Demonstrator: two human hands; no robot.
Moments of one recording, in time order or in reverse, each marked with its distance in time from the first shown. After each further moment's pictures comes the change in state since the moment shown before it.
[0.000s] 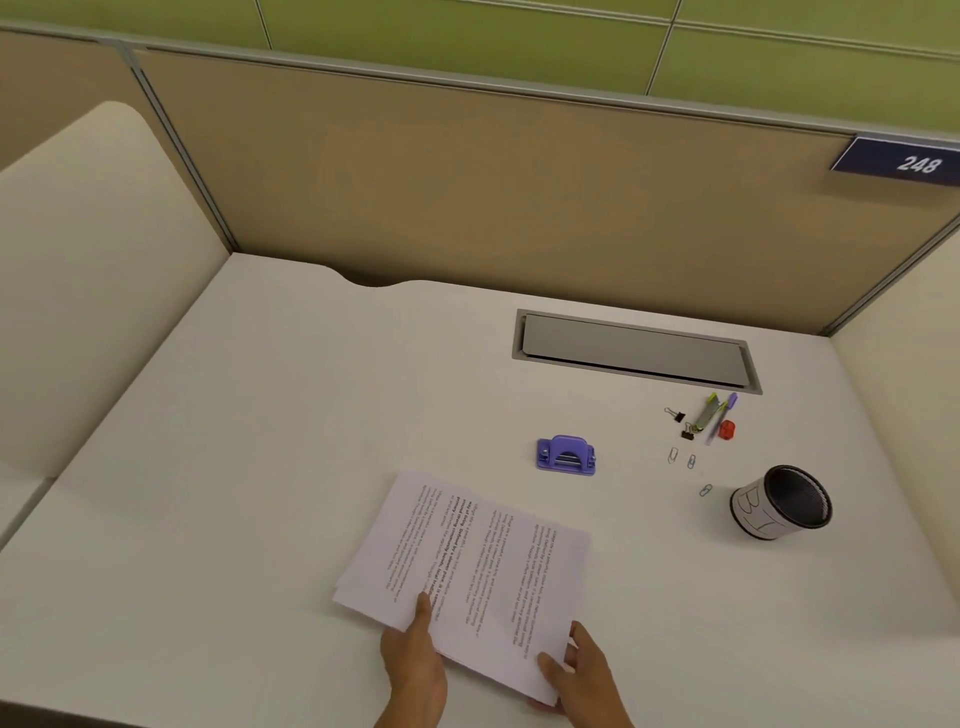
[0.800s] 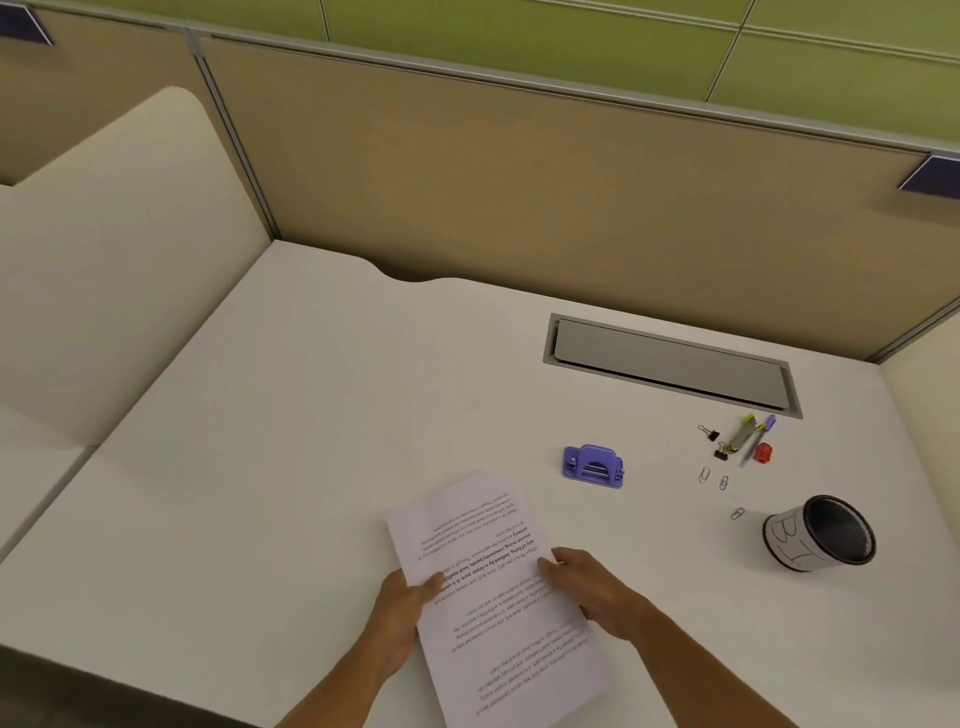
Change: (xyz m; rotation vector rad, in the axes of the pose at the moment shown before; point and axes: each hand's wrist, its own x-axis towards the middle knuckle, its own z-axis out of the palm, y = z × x) left_hand 0.039 0.060 -0.011 0.456 -0.426 -0.064; right_hand 0.066 -0.107 0.001 -0.375 -0.353 0.022
